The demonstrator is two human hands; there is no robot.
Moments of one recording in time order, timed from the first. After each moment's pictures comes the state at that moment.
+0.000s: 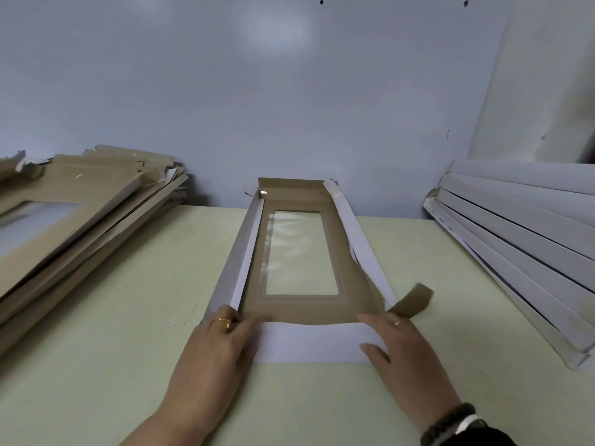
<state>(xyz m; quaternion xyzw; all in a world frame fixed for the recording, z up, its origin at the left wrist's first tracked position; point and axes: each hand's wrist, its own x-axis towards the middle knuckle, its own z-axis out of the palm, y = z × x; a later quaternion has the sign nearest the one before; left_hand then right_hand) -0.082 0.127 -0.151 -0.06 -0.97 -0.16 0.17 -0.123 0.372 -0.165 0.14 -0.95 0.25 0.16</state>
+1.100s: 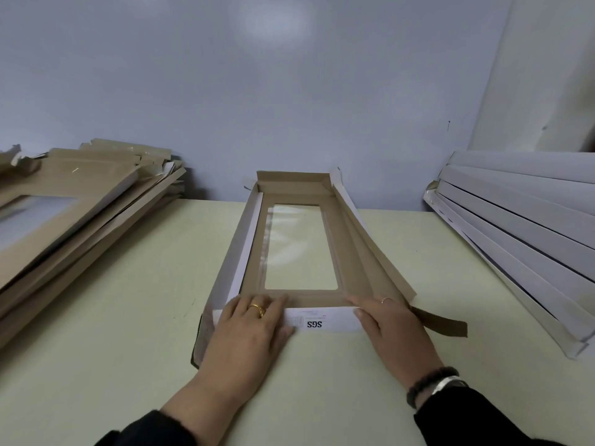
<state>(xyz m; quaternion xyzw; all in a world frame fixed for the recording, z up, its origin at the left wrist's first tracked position) -0.103 0.153 -0.153 -0.11 -0.98 -0.06 0.17 -0.142 0.366 -0.161 0.17 -0.94 0.24 0.16</state>
